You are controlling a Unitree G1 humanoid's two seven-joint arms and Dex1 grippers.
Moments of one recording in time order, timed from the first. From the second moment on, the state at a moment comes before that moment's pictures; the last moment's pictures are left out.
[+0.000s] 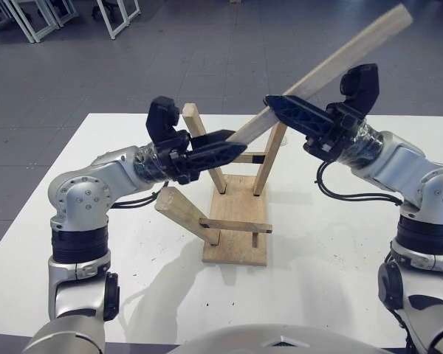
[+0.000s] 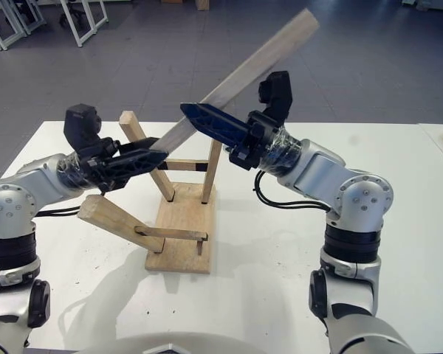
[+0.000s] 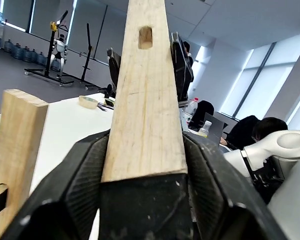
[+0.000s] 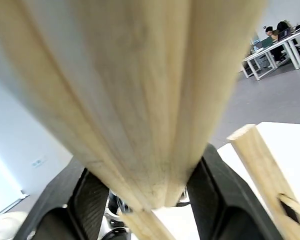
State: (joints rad) left arm -0.51 0.54 0.16 -0.17 -1.17 0.97 -0.86; right arm -0.61 -0.39 -0.16 -0.22 1.55 1.01 0.28
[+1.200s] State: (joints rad) left arm -0.16 0.47 0.36 -0.17 -1.09 0.81 -0.63; right arm 0.00 -0.64 0.14 -0.35 0.51 0.18 1.13
